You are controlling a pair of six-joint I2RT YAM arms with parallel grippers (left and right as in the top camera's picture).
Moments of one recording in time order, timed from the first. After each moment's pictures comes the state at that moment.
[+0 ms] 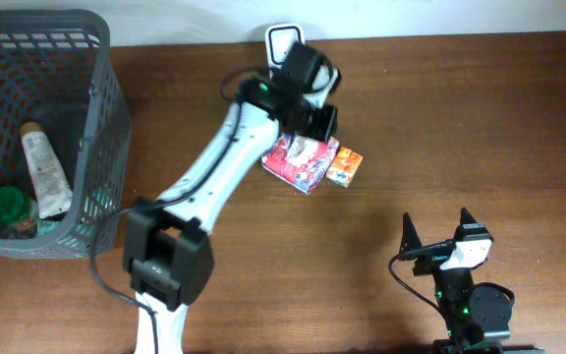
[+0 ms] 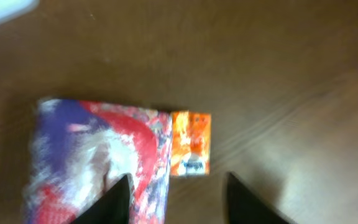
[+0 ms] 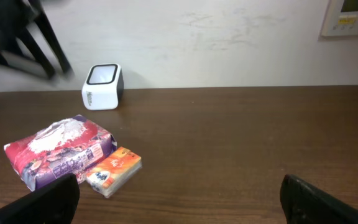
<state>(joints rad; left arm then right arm) -0.54 2.12 2.03 -0.92 0.25 -0.18 0.01 0.01 0.01 -0.07 -0.05 0.06</state>
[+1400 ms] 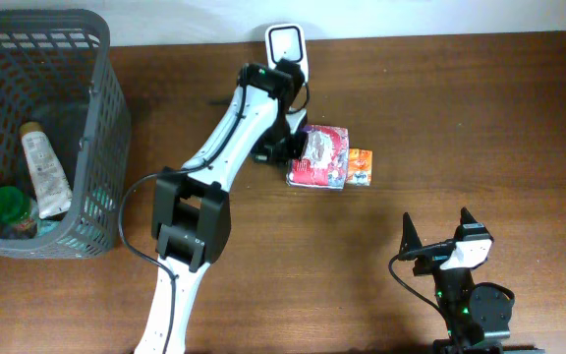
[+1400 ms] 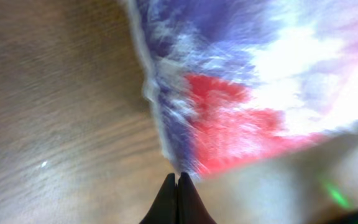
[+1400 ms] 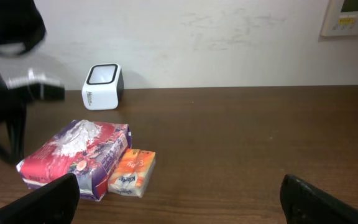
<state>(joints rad) -0.47 2.42 2.27 -1.46 0.26 -0.17 0.01 0.01 0.01 -0.07 -0.05 0.06</state>
